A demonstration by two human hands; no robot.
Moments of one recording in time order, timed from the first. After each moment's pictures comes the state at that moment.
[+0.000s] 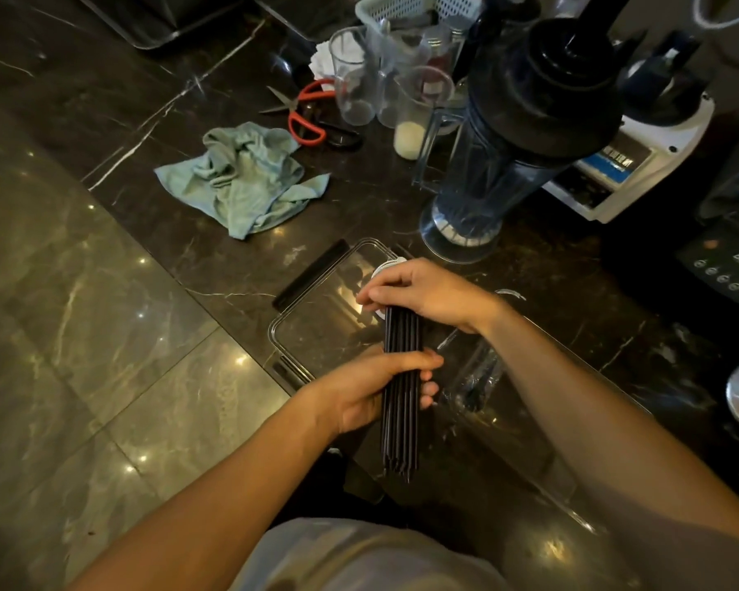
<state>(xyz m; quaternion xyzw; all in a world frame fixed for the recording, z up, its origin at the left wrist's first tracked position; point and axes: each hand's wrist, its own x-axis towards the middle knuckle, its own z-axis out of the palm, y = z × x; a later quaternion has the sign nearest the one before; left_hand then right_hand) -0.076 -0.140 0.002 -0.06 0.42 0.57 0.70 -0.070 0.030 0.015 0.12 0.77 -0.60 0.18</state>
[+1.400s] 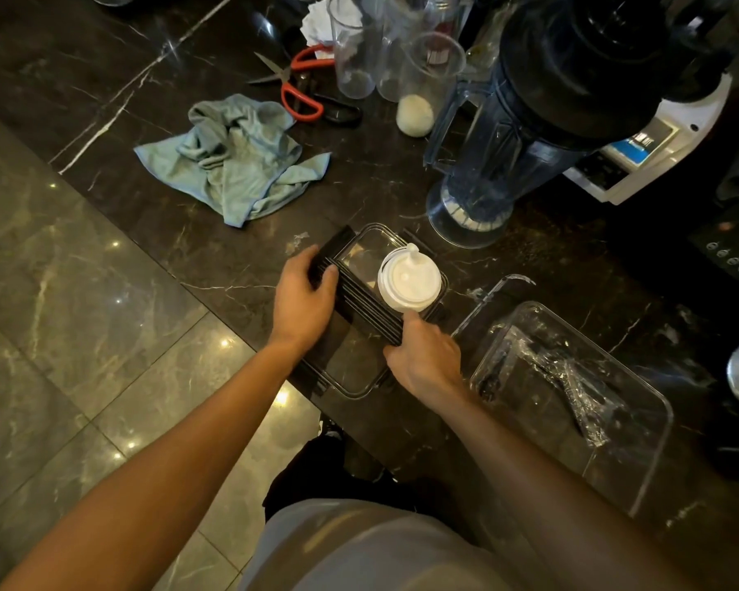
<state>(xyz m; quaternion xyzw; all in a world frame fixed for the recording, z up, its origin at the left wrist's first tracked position) -0.182 -0.166 -0.069 0.12 0.84 0.49 0.23 -0.038 -0.060 -0.044 0.39 0.87 -0.22 0.18</state>
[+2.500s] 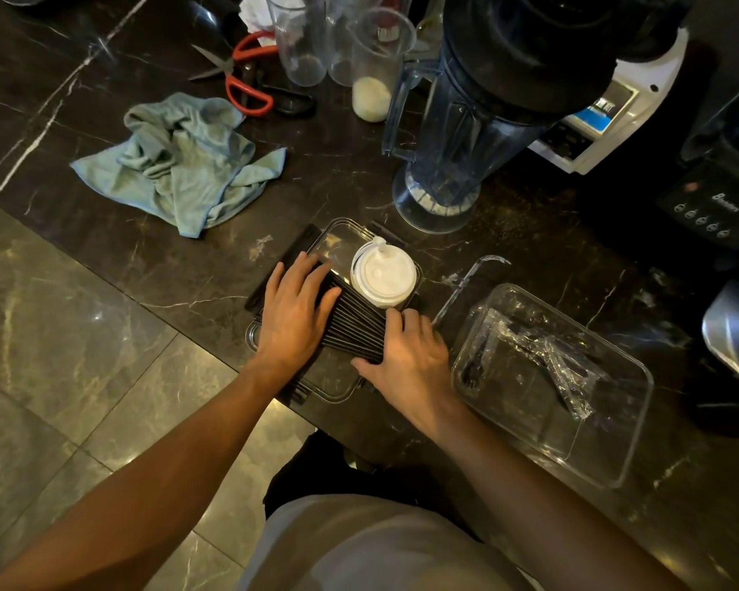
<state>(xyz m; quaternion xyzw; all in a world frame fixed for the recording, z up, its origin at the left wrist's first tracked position) -0.173 -0.162 -0.114 0.43 0.86 0.26 0.07 -0.007 -0.067 -0.063 0.34 0.93 -0.10 0.05</state>
